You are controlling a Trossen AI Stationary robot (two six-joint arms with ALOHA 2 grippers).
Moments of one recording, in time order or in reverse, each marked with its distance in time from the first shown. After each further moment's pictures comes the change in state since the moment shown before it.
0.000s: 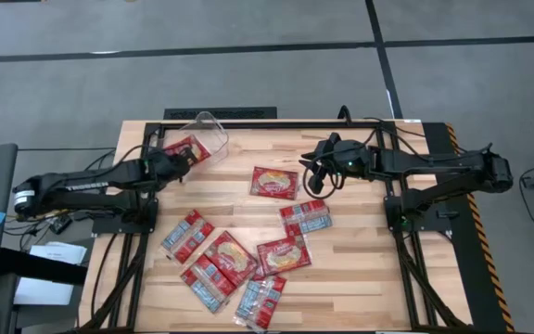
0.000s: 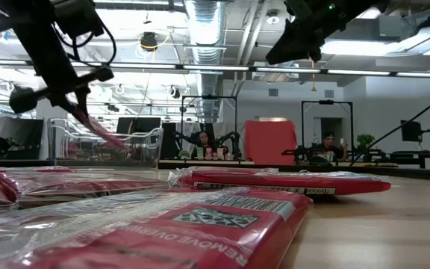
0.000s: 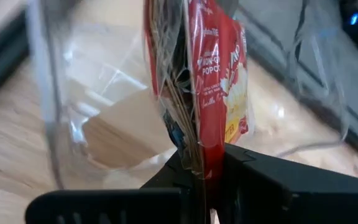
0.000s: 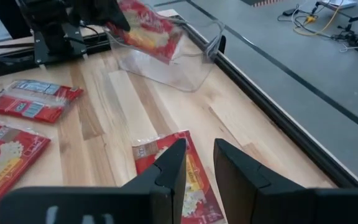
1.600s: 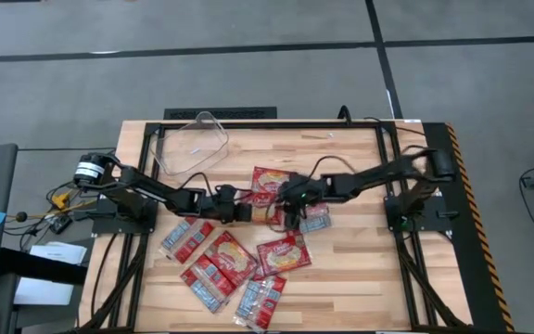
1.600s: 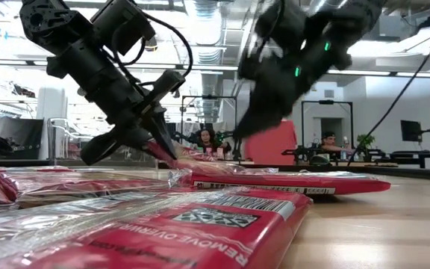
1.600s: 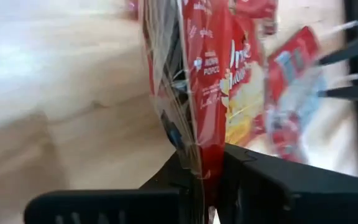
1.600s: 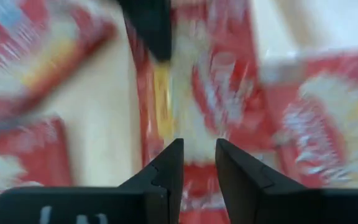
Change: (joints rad) left arm -0.407 0.749 0.074 0.966 0.400 0.241; right arm 0.104 0.495 0.003 0.267 -0.272 -0.005
